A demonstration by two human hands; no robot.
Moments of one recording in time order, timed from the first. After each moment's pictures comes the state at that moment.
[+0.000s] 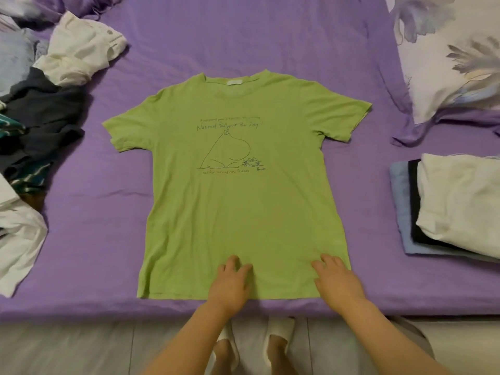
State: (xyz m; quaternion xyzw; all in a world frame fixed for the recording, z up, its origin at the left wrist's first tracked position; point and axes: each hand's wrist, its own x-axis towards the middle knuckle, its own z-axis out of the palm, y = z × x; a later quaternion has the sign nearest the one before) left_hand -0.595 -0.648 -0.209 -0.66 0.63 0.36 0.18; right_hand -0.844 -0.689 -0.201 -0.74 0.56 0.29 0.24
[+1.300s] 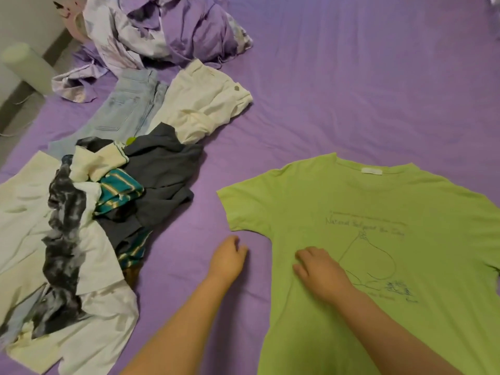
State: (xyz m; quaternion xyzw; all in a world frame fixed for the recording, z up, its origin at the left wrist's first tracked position) left_hand -0.241 -0.887 -0.210 -0.83 0.38 0.39 -0.12; right_hand -0.455 -0.936 -0.193 -0.81 0.49 0.17 0.28
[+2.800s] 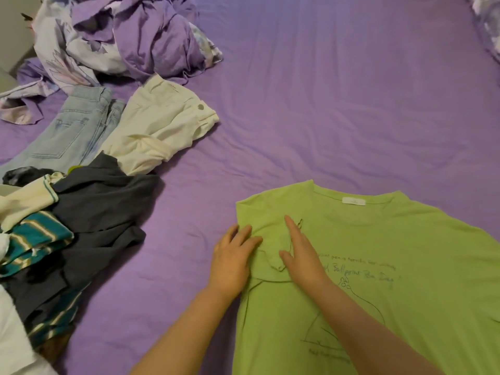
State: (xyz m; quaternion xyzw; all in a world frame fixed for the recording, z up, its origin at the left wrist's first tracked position) left_hand -0.289 -1.003 -0.240 -0.73 0.66 0.18 -0.11; right_hand -0.452 -1.059 -0.237 -0.68 0.56 -0.09 0.46
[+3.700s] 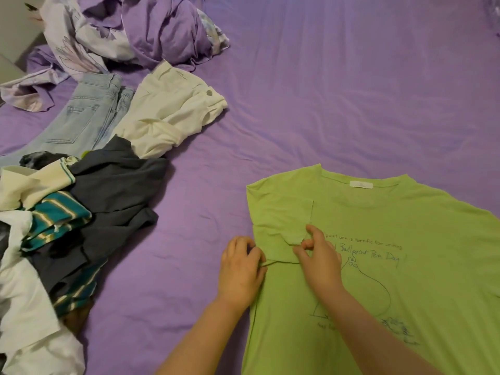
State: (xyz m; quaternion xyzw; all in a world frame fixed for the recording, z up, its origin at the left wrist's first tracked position) left_hand -0.305 -0.945 -0.235 -0.73 0.64 0.17 -0.14; right_hand -0.463 -1.016 -0.234 -0.63 0.67 -0.13 0.37
